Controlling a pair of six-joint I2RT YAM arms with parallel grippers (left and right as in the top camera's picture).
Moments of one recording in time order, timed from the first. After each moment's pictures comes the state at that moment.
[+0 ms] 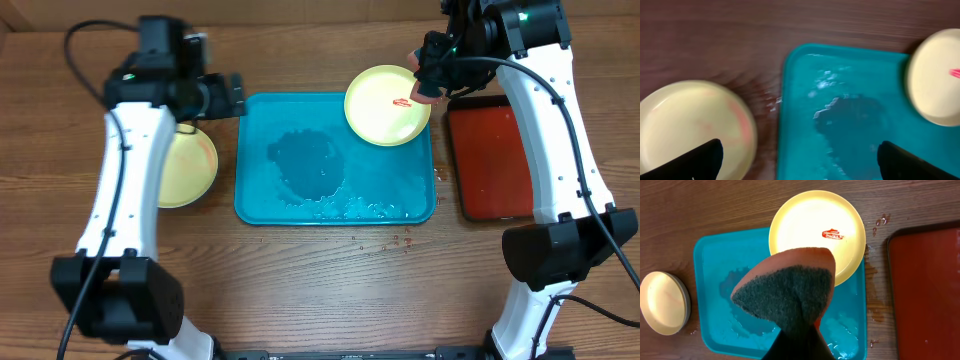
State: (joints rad) left arm -0.04 1.78 1.70 -0.97 0.11 -0.16; right arm 0.20 2.03 2.29 -1.40 -0.17 0.36
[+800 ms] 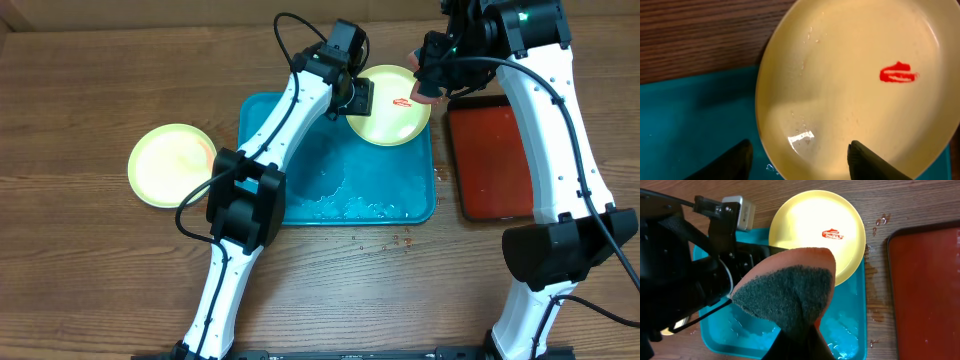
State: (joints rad) left arm -0.45 2.49 2.27 -0.92 0.13 -0.34; right arm 0.20 2.03 2.29 -1.40 -0.17 0.36
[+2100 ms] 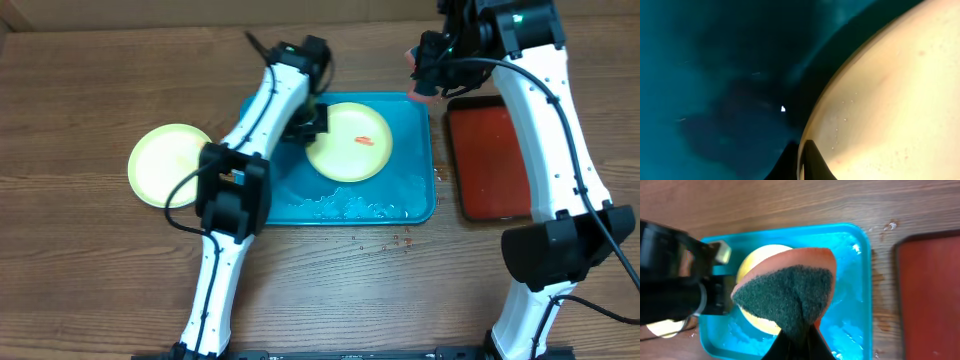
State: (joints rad) left arm -0.32 2.55 2.32 -1.42 0.06 -0.39; right arm 0.22 2.03 2.22 -1.32 -0.18 0.36
